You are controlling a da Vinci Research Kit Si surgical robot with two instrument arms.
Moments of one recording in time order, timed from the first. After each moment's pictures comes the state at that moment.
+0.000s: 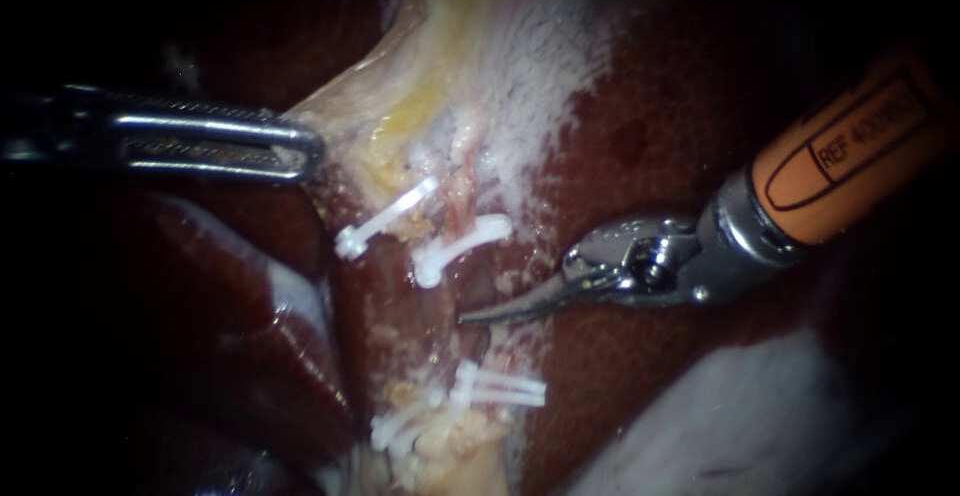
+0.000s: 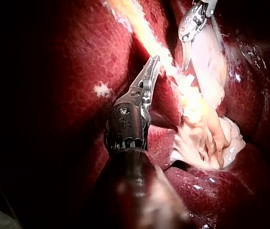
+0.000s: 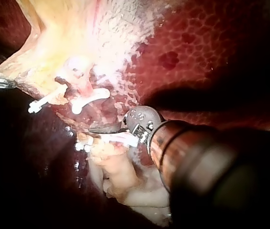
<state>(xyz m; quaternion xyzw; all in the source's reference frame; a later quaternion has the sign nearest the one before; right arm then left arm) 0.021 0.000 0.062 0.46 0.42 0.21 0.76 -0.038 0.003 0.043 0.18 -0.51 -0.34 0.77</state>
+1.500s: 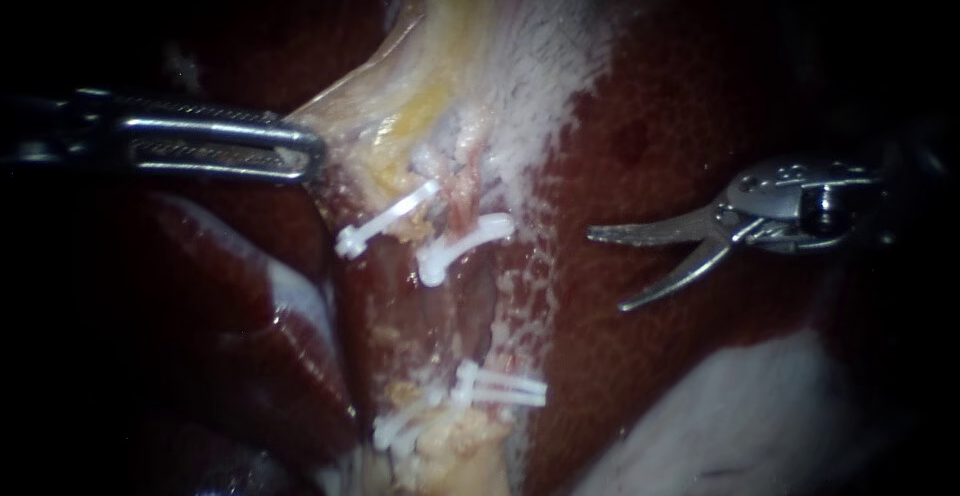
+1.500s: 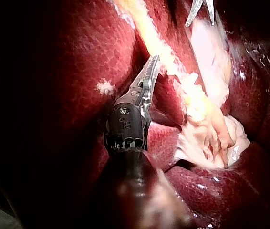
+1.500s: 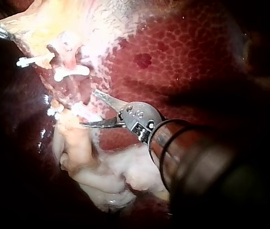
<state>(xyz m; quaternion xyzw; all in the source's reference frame) 0.012 0.005 0.055 0.28 0.48 0.13 0.82 -0.038 0.003 0.045 0.17 -0.51 -0.34 0.77</state>
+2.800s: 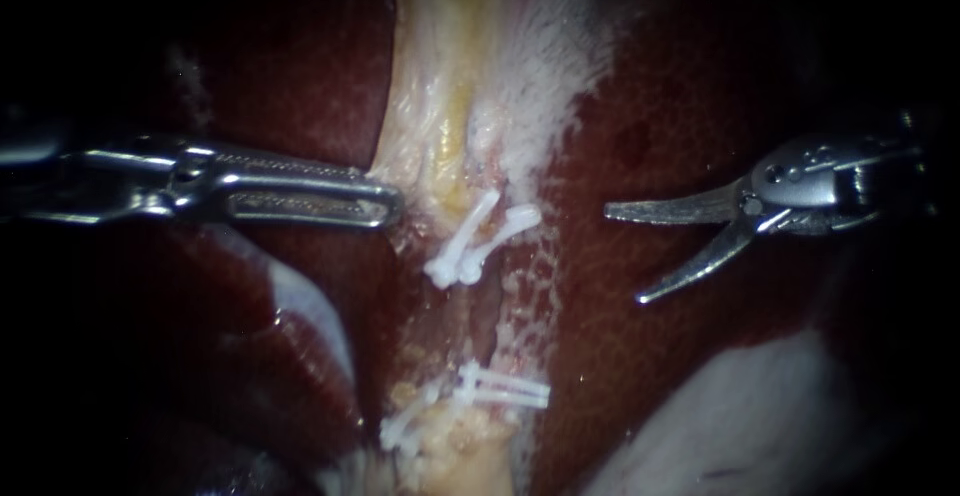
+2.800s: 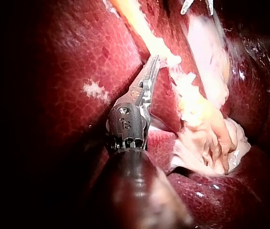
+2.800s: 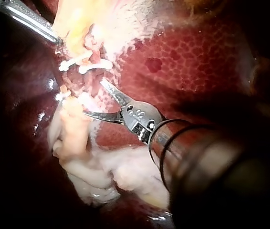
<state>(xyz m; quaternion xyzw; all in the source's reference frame) 0.011 0.006 0.054 0.20 0.49 0.11 0.84 -0.042 -0.001 0.052 0.20 -0.50 -0.33 0.78</state>
